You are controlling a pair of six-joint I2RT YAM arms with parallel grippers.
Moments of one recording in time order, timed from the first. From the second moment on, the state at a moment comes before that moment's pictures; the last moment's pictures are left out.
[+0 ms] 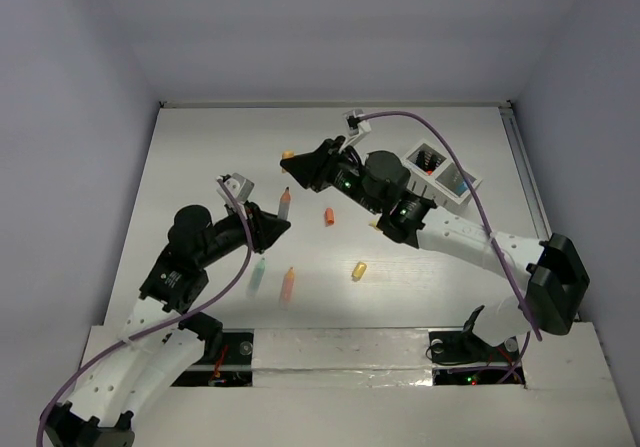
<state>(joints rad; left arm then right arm) -0.45 0.60 0.61 -0.21 0.43 -0.33 0.91 1.47 1.15 0.45 0.03 0.66</state>
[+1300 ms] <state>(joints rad) -0.44 0.53 0.61 -0.26 0.30 -0.34 1.03 1.52 1.14 0.47 0.10 0.66</state>
